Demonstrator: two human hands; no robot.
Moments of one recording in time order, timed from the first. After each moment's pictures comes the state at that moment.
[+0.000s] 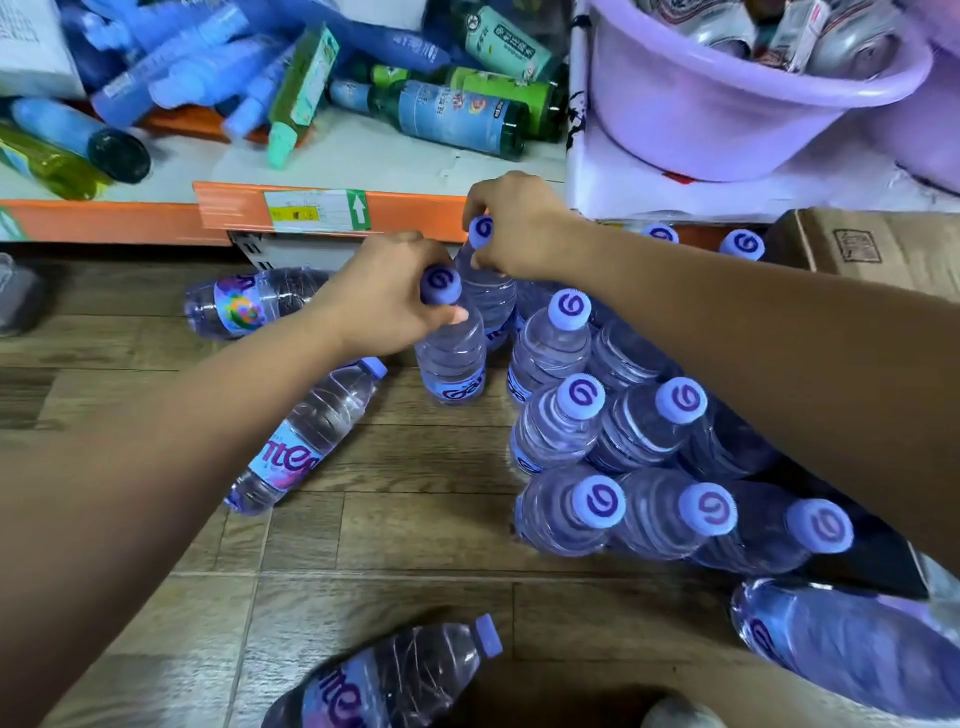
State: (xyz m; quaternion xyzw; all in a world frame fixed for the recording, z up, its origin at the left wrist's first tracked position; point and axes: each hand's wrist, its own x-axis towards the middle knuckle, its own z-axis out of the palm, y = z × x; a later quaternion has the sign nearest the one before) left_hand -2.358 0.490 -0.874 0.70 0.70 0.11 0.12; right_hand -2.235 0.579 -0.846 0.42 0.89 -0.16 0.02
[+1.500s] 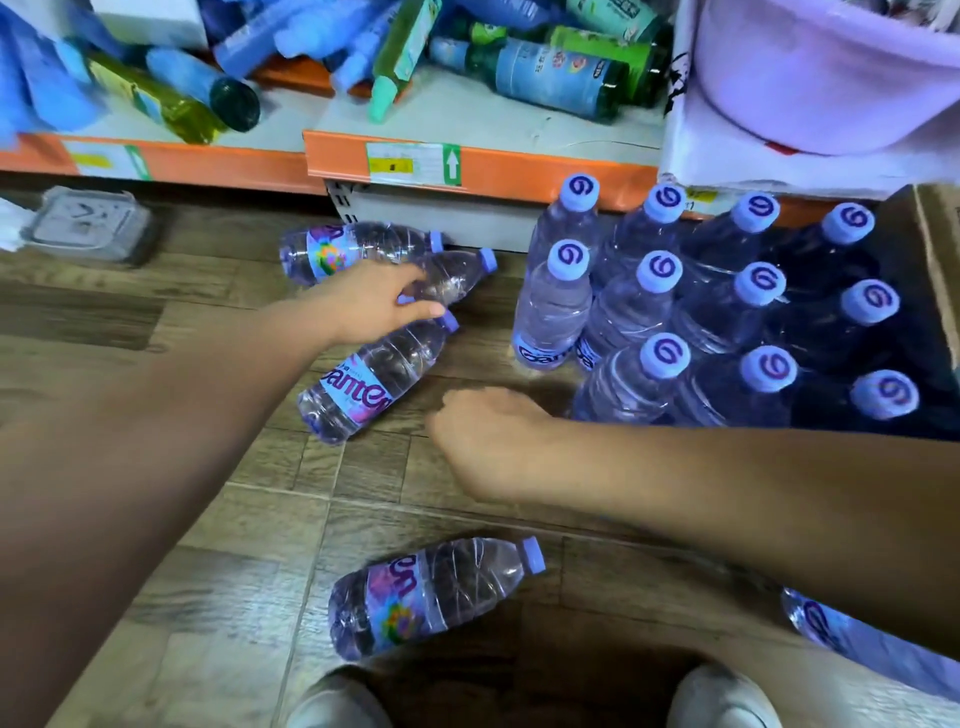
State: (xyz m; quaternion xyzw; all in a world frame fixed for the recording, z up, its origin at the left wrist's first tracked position) left_hand -2.434 0.429 -0.912 0.62 0.75 -0.05 0.23; right_hand -2.247 0.402 -0.878 0.21 0.93 -0.18 0.22
